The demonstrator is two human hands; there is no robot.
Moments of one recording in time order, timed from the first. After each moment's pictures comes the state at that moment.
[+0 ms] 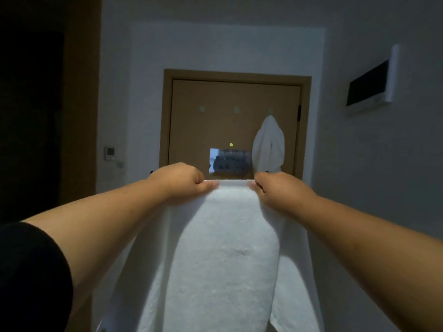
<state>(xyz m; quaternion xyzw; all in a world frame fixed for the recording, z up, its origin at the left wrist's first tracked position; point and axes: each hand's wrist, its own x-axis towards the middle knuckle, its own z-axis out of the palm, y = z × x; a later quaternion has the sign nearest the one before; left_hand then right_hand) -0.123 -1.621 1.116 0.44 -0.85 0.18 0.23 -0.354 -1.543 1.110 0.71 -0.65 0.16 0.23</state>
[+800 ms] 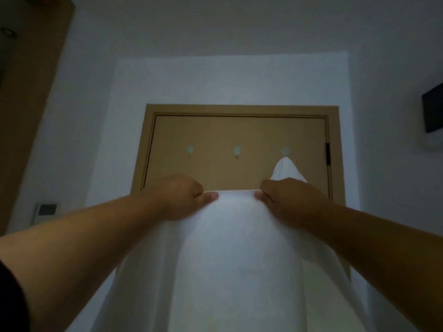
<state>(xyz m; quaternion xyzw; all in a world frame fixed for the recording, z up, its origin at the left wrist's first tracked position) -0.295 -1.978 1.228 0.44 -0.81 0.29 0.27 -0.537 -1.913 1.231 0.71 -0.57 0.18 0.37</state>
